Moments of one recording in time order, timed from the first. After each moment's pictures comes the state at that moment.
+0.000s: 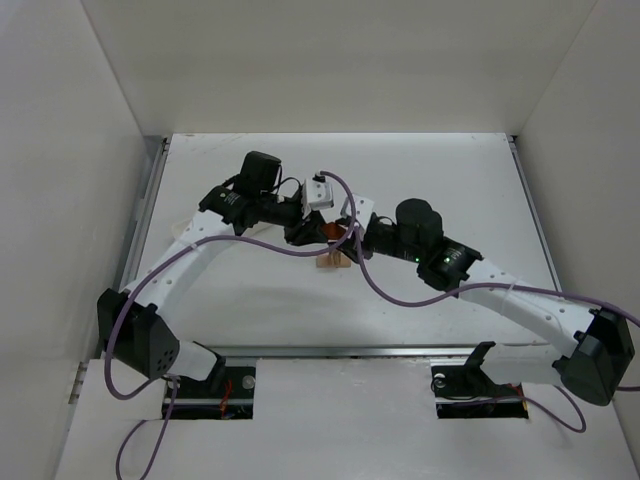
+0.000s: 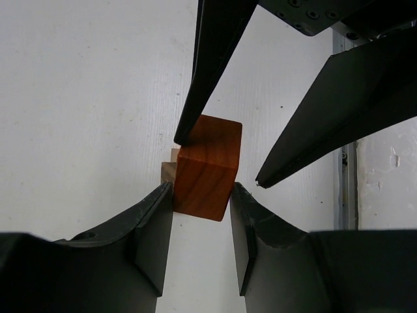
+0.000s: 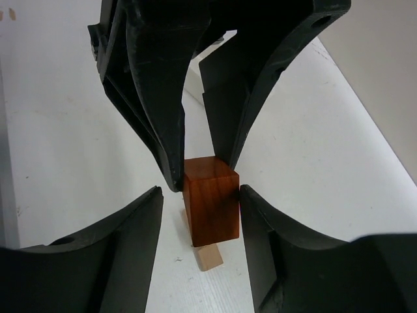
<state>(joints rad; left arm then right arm) -0.49 1.41 1.32 -0.70 0.84 0.67 0.81 1.21 0.94 0.06 -0.31 -0.35</state>
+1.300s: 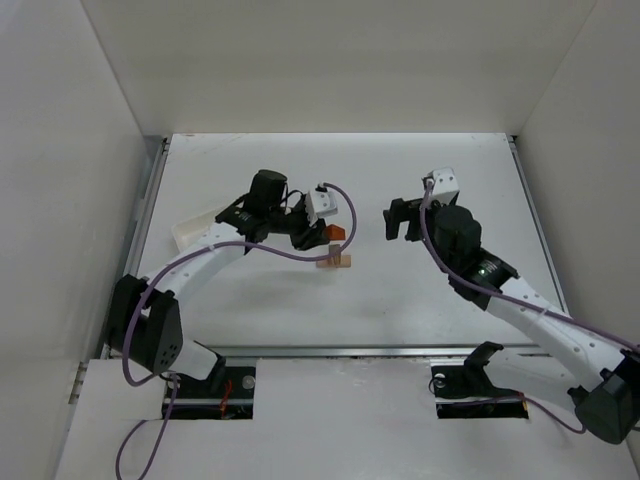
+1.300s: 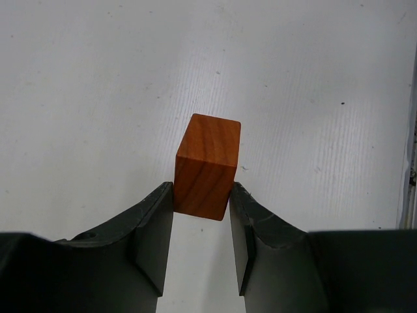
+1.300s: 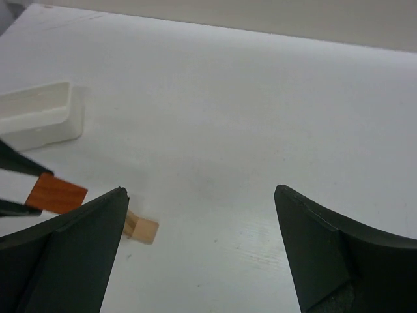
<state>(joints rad) -0.49 1.42 1.07 -0.34 0.71 0.55 0.67 0.97 0.81 -0.02 0.34 0.13</state>
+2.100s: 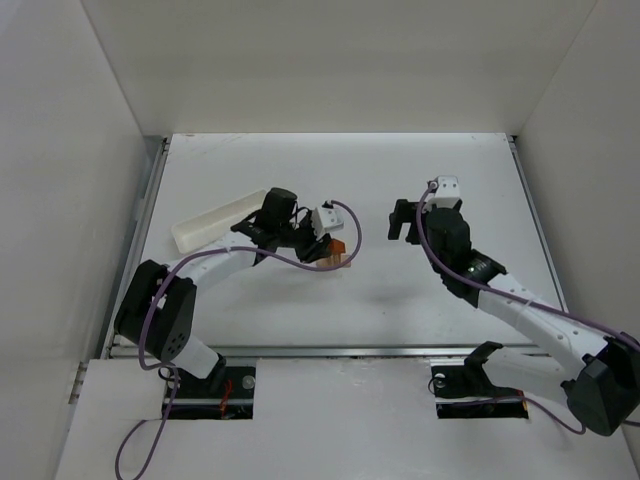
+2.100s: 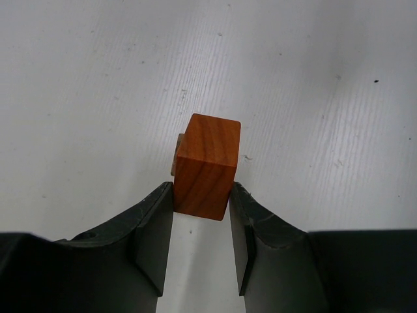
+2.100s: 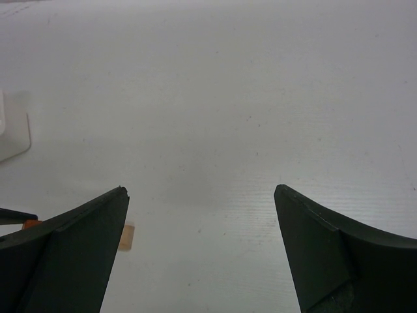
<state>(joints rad) -0.54 1.51 0.94 -0.15 0.62 0.51 0.61 1.06 0.74 0.01 0.46 0.29</state>
